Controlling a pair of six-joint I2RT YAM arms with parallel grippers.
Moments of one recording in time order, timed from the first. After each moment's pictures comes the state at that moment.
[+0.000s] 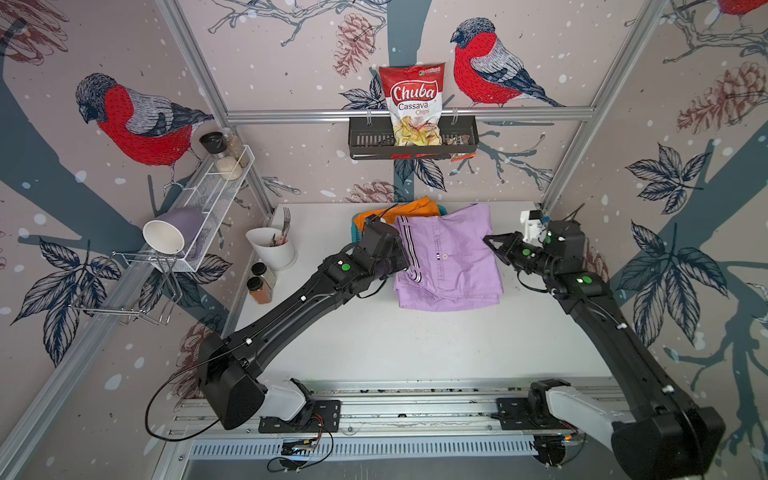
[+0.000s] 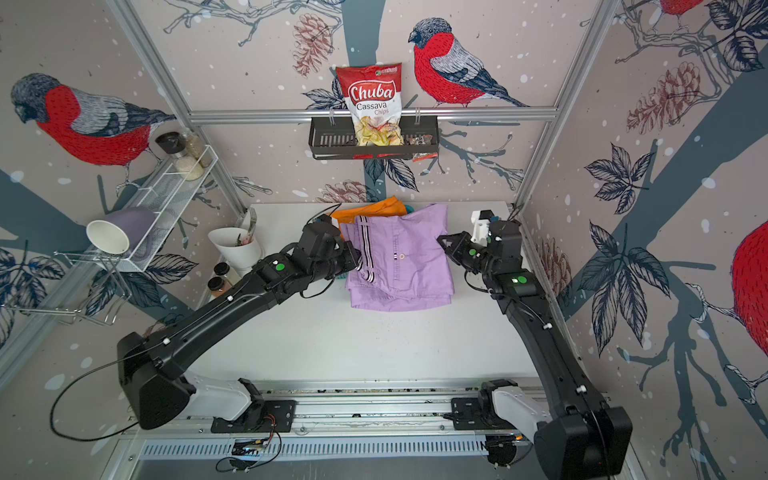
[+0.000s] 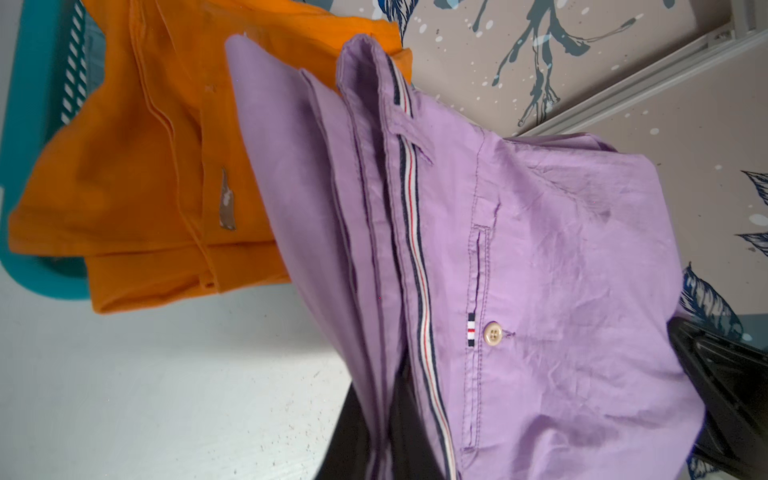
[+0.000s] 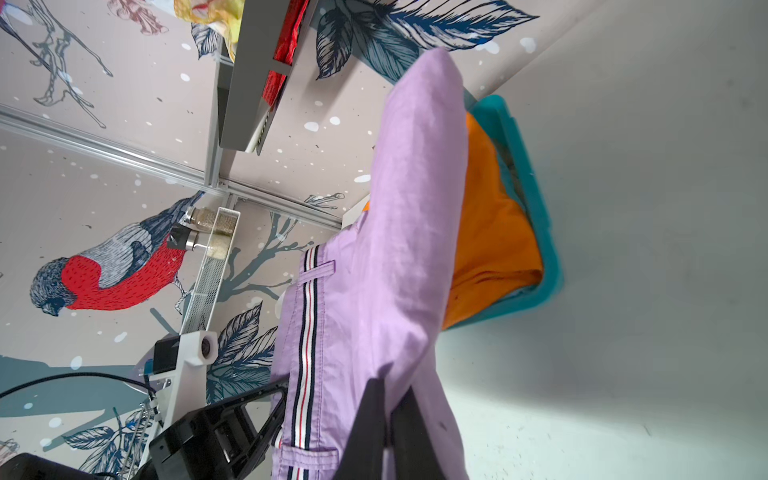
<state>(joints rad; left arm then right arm) -0.71 1.42 1.34 -0.56 -0.08 -0.88 0.21 1.14 1.05 -0.30 -0.50 0.82</state>
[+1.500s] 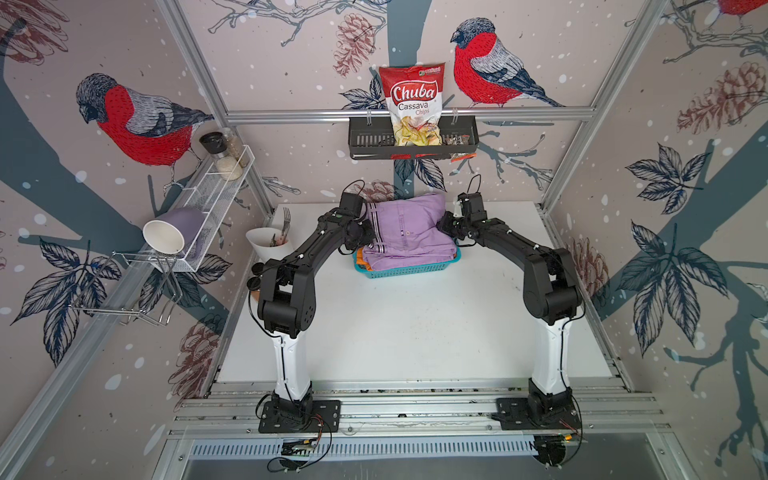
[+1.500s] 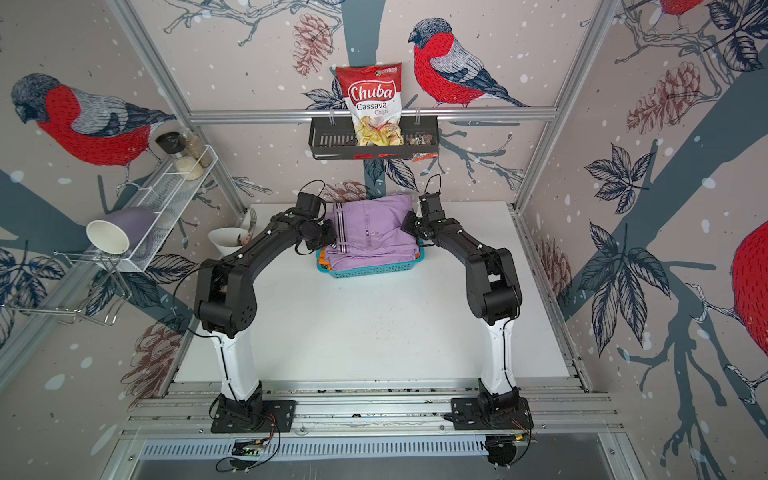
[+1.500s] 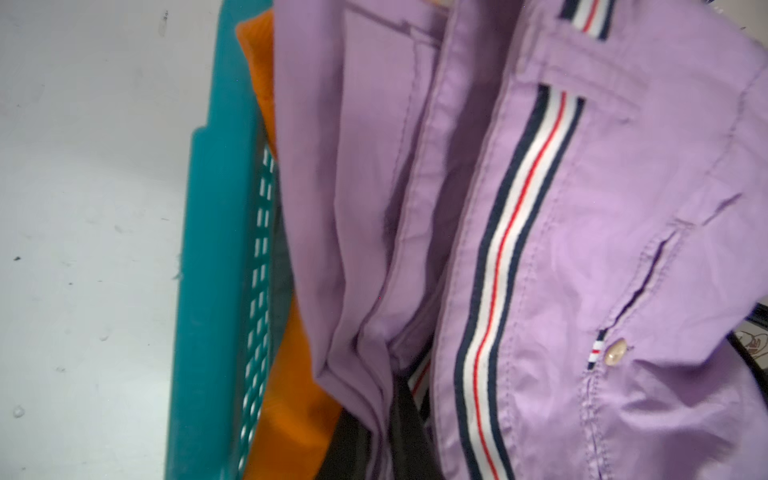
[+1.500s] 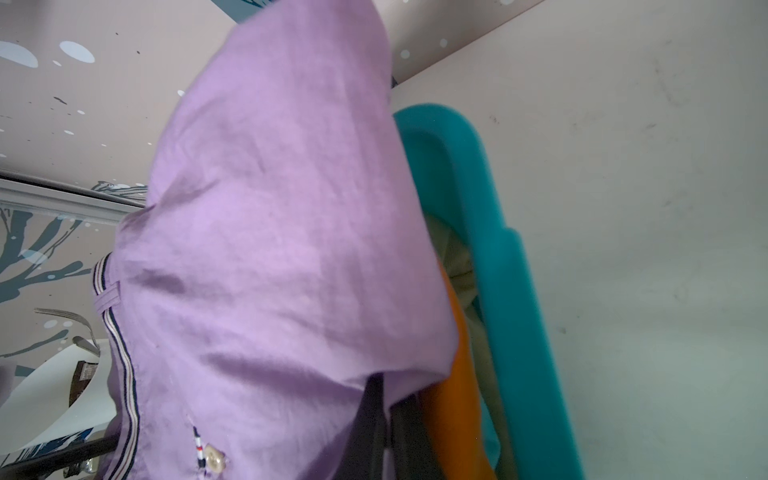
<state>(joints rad) -0.27 1.99 1.67 -0.64 0.16 -0.60 0.35 2.12 1.64 -0.21 -0.28 0.61</state>
